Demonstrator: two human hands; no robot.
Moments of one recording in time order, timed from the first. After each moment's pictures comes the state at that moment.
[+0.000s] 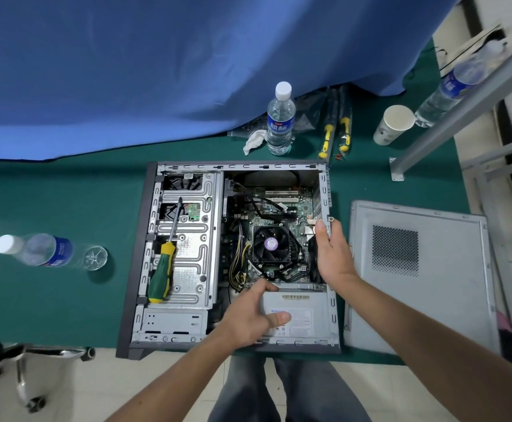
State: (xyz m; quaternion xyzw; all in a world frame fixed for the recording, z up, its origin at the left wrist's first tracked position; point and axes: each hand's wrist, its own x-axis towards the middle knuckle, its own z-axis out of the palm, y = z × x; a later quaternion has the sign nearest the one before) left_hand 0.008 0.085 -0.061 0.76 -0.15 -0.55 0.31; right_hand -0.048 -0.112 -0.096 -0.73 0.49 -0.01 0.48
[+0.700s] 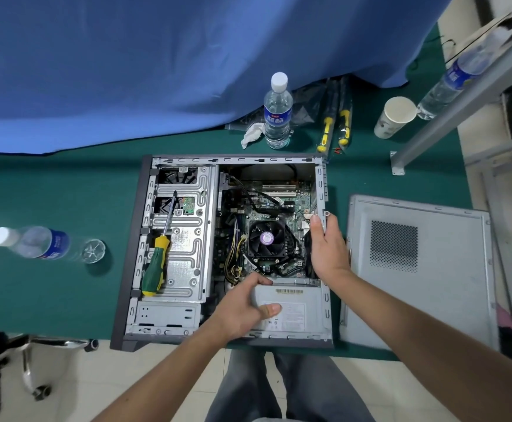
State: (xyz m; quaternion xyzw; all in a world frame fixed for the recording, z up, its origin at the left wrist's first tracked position) left_hand 0.008 0.083 -0.057 0.75 -0.10 -0.56 0.35; right_hand -0.048 -0.114 -0.101 -0.73 0.49 -0.02 0.47
